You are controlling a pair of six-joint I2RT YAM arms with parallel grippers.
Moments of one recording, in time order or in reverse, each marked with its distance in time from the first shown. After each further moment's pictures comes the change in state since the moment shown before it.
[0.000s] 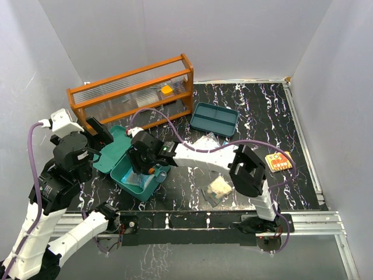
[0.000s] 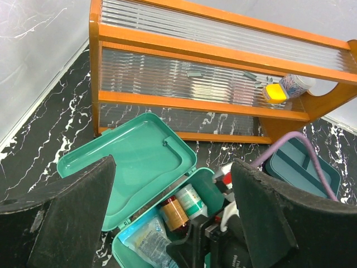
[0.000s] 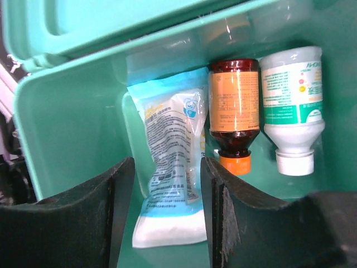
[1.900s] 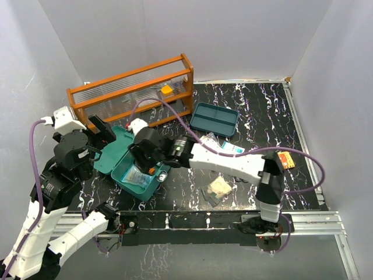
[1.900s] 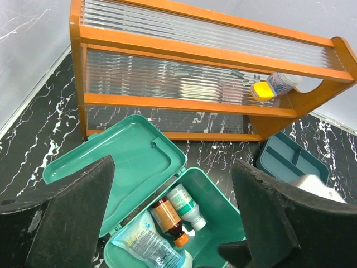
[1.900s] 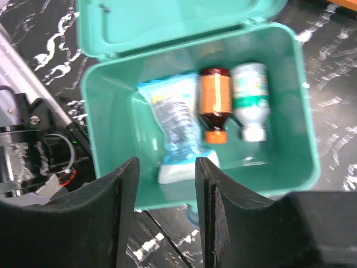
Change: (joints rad) left arm 0.000 0.013 0.000 0.033 0.037 0.009; right arm 0.075 -0.171 0.105 -0.187 0.151 -0.117
